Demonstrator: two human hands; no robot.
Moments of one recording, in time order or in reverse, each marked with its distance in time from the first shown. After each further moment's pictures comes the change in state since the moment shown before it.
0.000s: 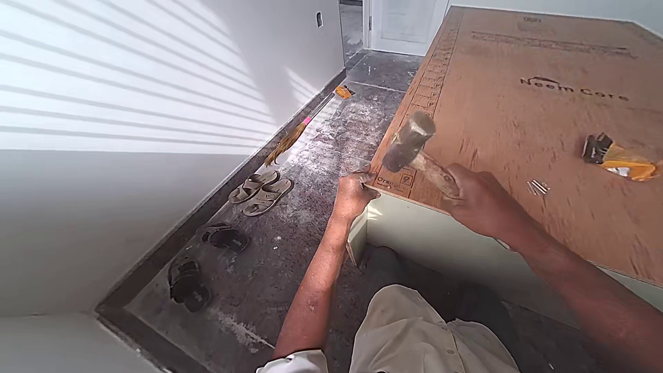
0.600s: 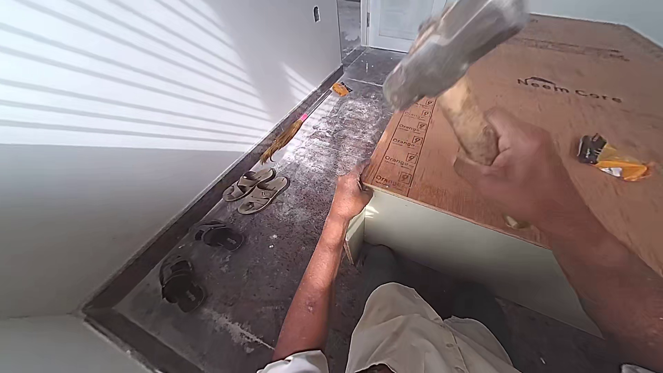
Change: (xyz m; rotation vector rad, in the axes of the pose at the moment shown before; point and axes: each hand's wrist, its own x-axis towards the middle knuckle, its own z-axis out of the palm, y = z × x) left_hand -0.001 -0.001 0.001 -0.021 0.010 -0.006; right_hand -0.005 -0.023 -0.040 0.140 0.369 -0.205
